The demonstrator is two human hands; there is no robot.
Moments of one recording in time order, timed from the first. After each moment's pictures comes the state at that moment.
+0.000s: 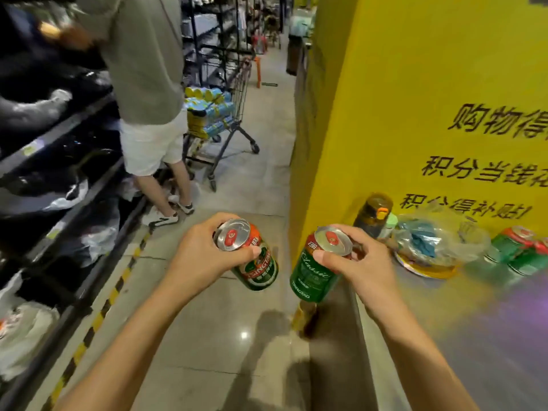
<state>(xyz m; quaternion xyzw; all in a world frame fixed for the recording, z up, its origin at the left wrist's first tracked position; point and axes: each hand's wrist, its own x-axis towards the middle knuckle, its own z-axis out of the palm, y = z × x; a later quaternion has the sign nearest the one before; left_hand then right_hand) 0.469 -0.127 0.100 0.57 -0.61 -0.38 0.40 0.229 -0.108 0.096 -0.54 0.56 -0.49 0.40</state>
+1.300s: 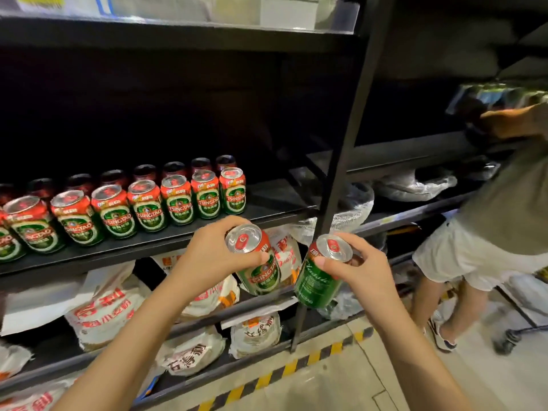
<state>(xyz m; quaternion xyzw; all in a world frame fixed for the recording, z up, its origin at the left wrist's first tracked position) 1.102 -0.127 0.132 0.84 -0.27 -0.09 0.47 0.987 -0.339 0.093 -0.74 0.18 -0.21 0.61</state>
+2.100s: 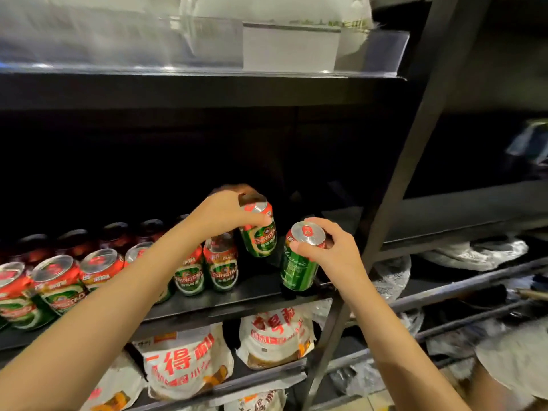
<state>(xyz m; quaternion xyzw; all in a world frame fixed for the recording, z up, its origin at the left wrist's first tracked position) 1.342 -0.253 0.178 0.90 -0.27 -0.04 0.33 1.224 -0.438 0.115 -0.78 0.08 -0.17 0.60</state>
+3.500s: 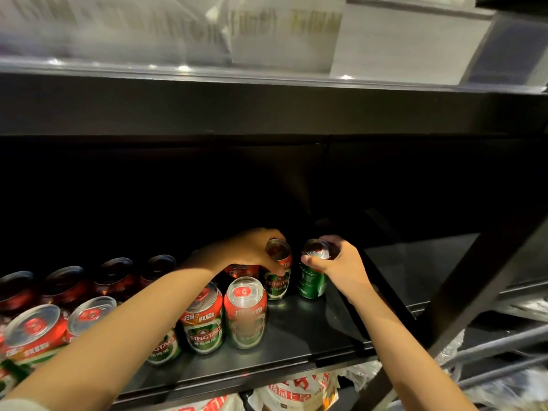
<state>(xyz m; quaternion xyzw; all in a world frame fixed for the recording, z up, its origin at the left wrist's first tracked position) 1.457 -0.264 0.108 0.90 -0.34 -0.16 0.24 1.367 -0.448 0.068 -0.82 0.14 -0.16 0.54</state>
